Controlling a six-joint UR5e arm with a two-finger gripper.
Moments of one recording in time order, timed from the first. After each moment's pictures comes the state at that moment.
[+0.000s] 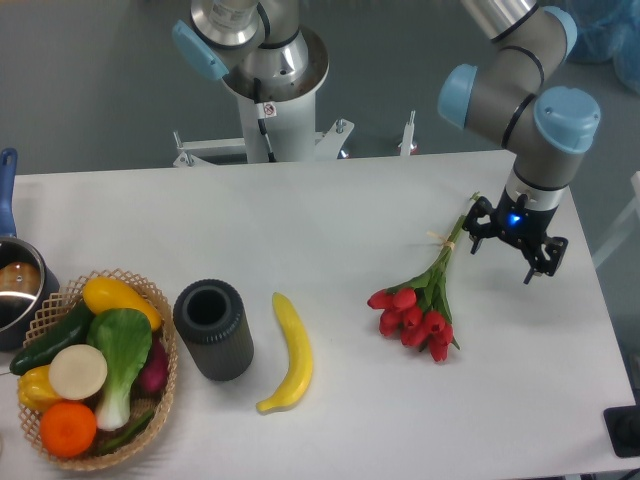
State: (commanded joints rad) arm 2.87 -1.99 -1.69 -0.93 1.40 1.54
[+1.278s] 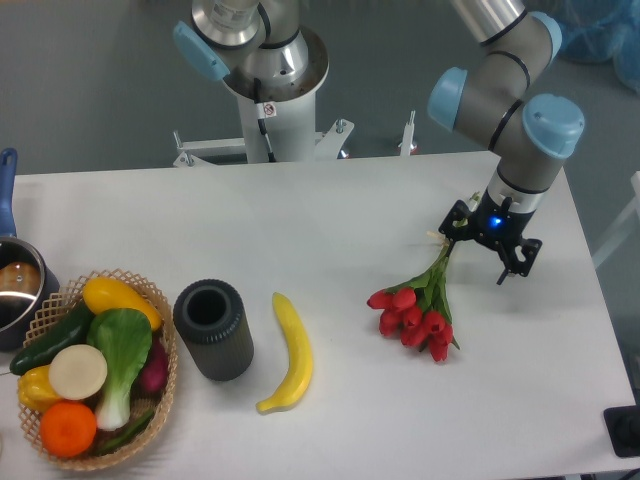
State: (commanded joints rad) arm 2.89 -2.01 -1.77 -0.98 1.31 1.47
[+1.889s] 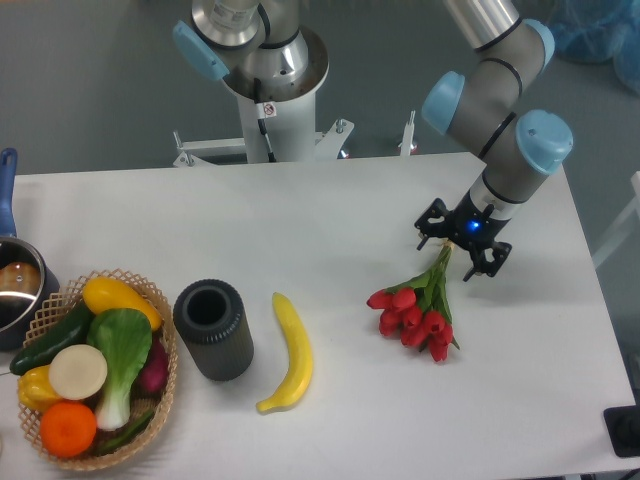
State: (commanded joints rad) arm 2.88 -2.00 -1.78 -1.11 1.27 1.51
